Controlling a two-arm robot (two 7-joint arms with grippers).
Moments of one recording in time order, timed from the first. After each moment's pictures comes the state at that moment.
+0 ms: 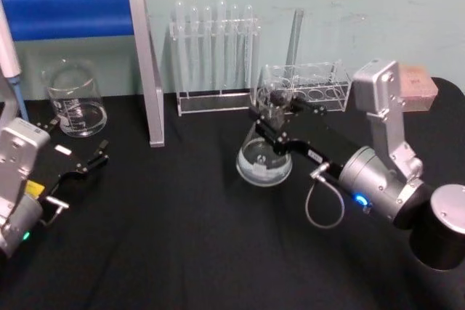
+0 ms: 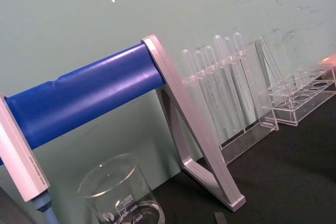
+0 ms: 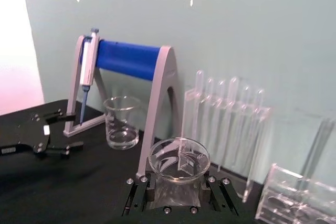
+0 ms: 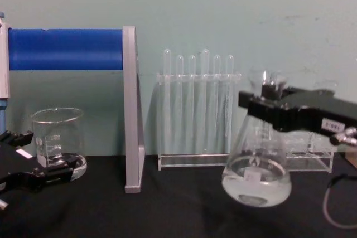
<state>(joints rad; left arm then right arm) -0.20 0.60 0.45 -1.41 -0.25 -0.12 0.03 0.17 0.36 -0.35 -1.64 0.34 0.05 0.33</state>
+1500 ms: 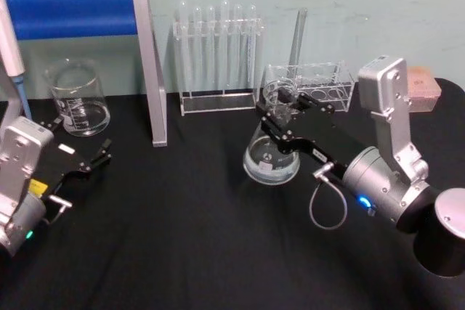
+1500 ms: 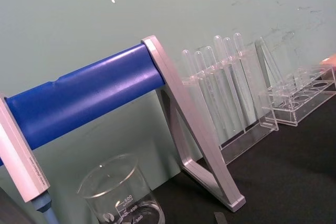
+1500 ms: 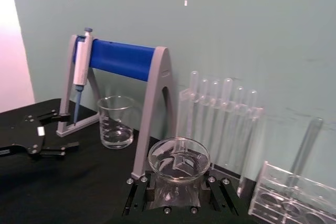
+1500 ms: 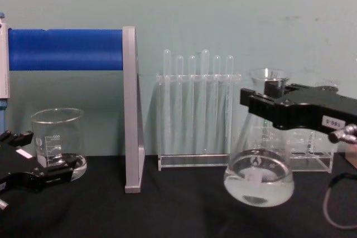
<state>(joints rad) -0.20 0.60 0.45 -1.41 -0.25 -0.12 0.03 0.13 0.33 -0.31 -1.71 0.27 0.10 0.30</state>
